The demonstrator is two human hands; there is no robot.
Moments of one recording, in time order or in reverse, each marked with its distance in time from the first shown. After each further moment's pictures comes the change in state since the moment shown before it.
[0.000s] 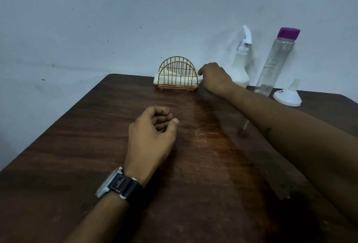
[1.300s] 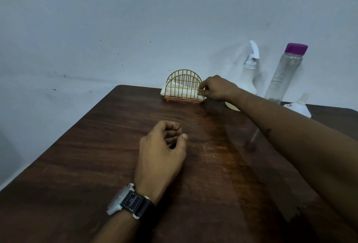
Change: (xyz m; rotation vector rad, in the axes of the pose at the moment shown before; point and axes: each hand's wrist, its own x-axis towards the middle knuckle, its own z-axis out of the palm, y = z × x) left_hand -0.002 0.001 0.002 0.051 -0.013 0.026; right_hand 0.038 0.012 0.005 0.046 -0.177 -0.167
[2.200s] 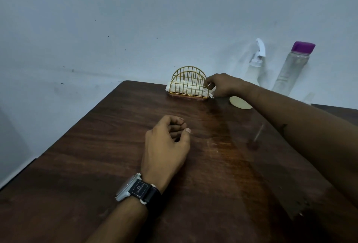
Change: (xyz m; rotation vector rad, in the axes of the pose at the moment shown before) left_hand 0.002 0.001 -0.001 0.018 0.019 -0.003; right_hand -0.010 -0.011 -0.018 -0.031 -0.136 0.022
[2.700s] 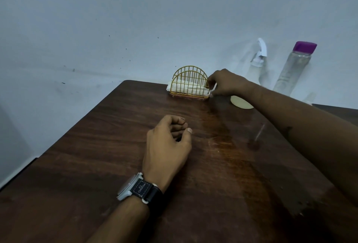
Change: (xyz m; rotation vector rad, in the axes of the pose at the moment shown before) left_hand -0.001 0.000 -0.001 0.014 -0.004 0.016; right_hand -0.003 0.004 -0.004 -0.022 0.102 -0.076
